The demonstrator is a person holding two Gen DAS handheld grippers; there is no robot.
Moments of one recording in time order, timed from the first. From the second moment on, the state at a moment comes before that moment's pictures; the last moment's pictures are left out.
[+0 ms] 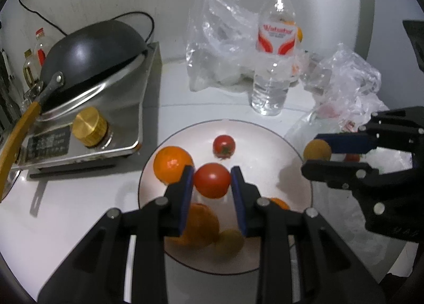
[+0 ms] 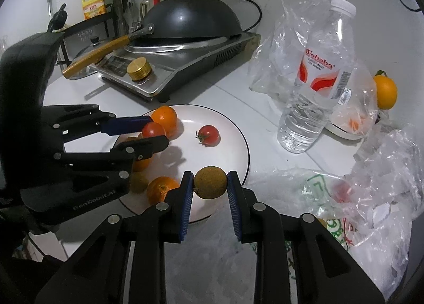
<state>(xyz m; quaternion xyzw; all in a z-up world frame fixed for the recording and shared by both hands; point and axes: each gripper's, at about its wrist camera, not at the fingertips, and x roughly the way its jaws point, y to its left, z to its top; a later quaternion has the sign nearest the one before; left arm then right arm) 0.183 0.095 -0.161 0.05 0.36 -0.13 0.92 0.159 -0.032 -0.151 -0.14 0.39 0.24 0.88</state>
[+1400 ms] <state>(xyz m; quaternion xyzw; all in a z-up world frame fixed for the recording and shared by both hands) 0.171 0.153 -0.163 -0.02 0.34 -0.12 0.93 0.214 0.030 -0.182 -0.14 0.42 0.25 0.86</state>
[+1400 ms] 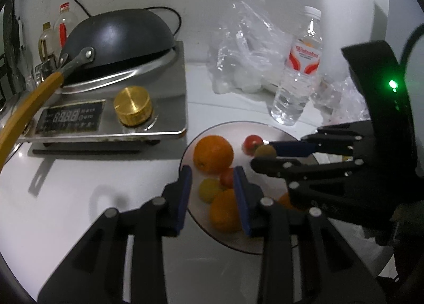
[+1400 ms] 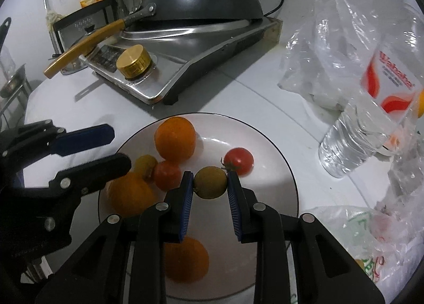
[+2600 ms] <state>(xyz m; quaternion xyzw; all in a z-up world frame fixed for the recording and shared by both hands) 0.115 0.096 -0.127 0.00 0.31 -0.16 0.94 0.125 -0.047 -0.134 -0.13 0.38 0.19 0.90</state>
